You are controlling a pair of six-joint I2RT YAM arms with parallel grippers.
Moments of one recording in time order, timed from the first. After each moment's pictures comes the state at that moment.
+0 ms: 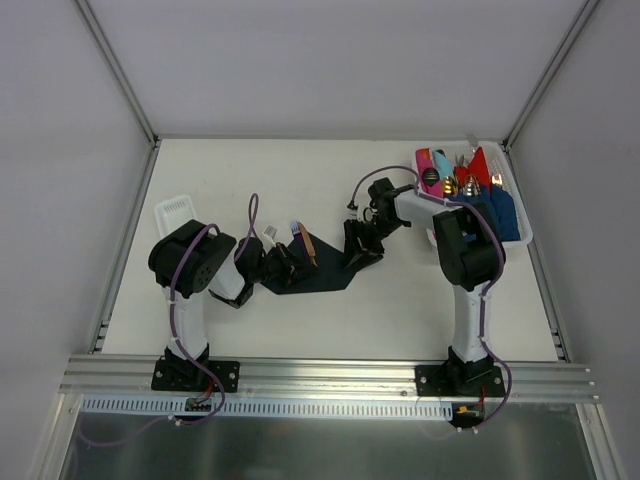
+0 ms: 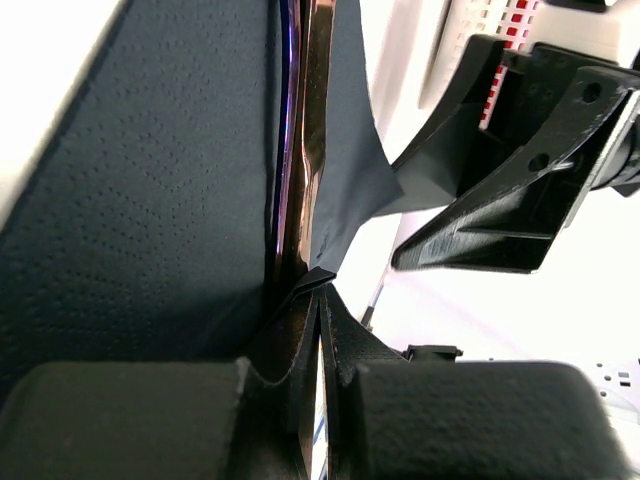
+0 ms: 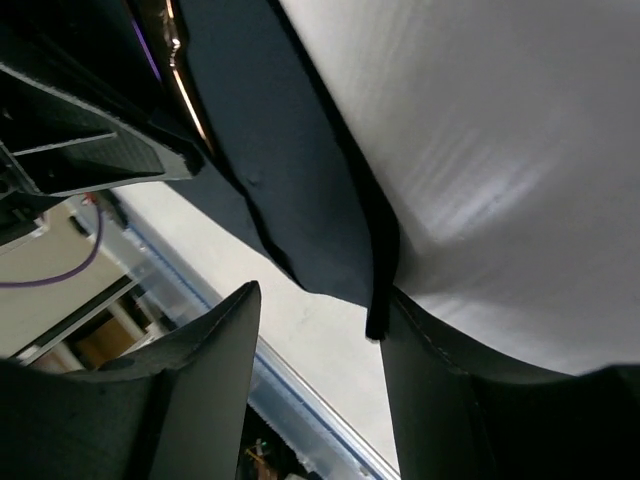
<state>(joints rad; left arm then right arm) -0.45 1.98 0.42 1.13 0.57 -1.34 0.43 2.08 1.40 -0.79 -0.68 0.16</state>
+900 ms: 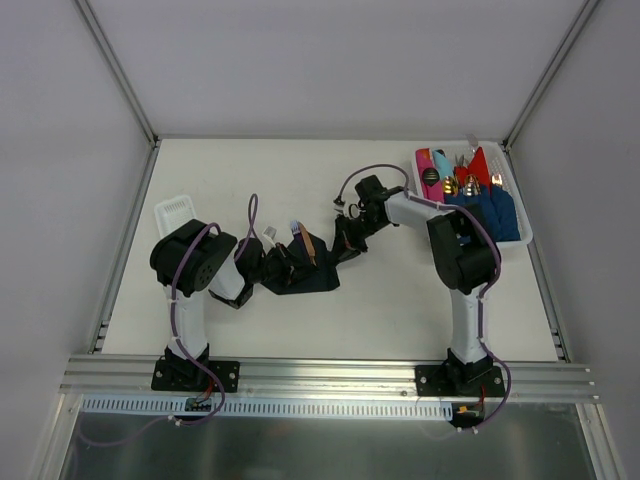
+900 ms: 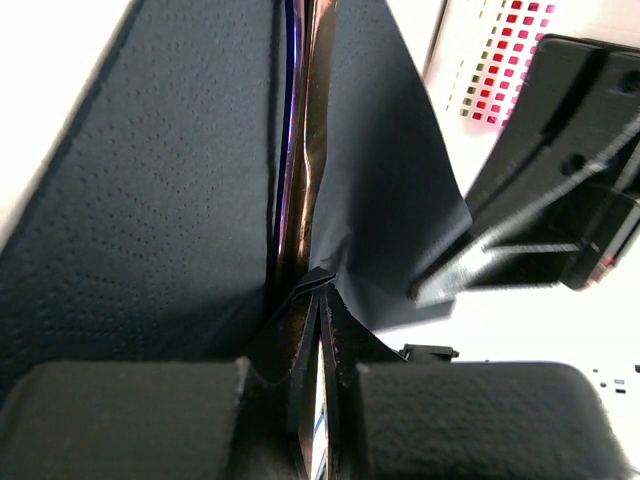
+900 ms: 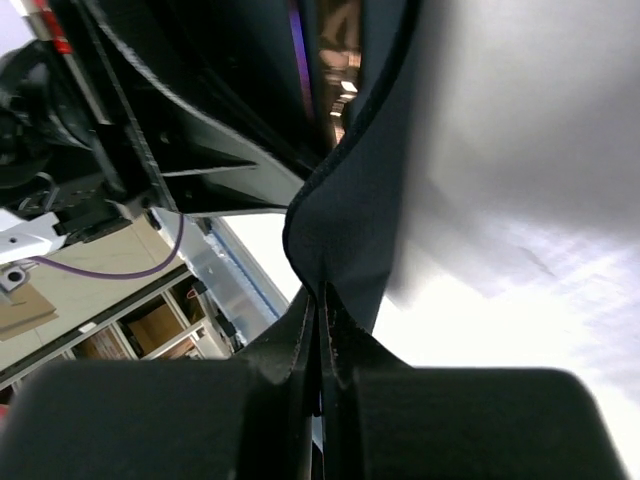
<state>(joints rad) -0.44 1.99 0.42 1.15 0.57 -1.35 0.48 2.08 1.41 -0.66 -0.84 0.33</state>
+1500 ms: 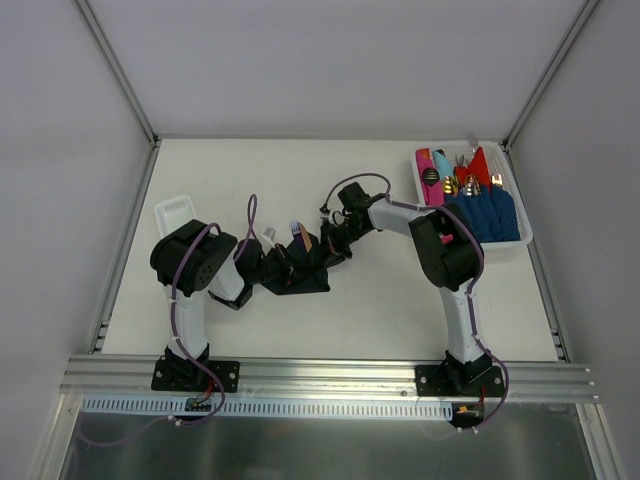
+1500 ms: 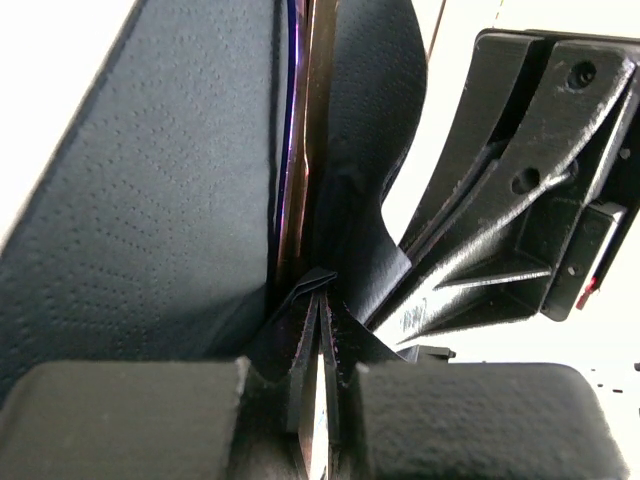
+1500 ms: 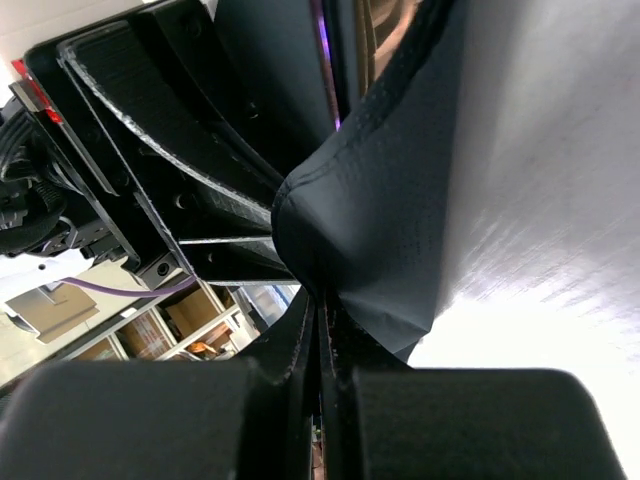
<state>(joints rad) -0.44 1.99 0.40 1.16 0.57 -1.35 0.58 2.17 1.45 -0.56 -0.88 0.49</state>
